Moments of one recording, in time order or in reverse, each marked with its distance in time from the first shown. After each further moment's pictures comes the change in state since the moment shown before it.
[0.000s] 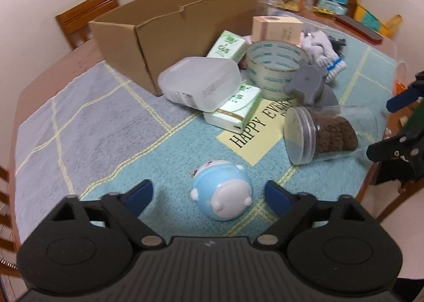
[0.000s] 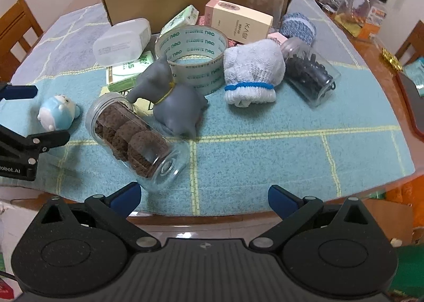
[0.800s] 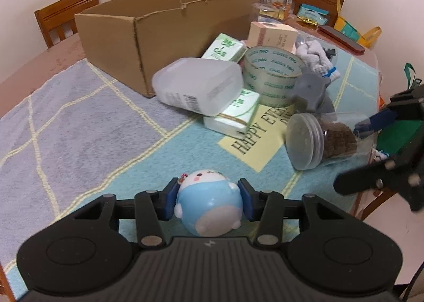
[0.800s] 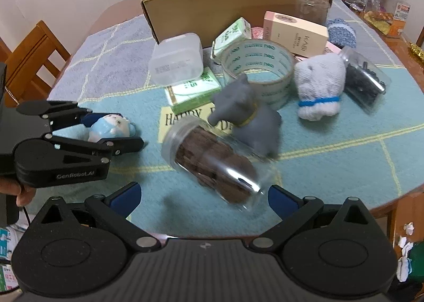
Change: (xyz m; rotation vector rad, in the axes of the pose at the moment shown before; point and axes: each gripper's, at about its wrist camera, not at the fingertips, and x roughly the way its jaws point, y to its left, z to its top) left arm 0.013 0.034 -0.004 -0.014 -0.033 -0.138; right arm 0.004 0.052 0.020 0.075 -0.034 0.153
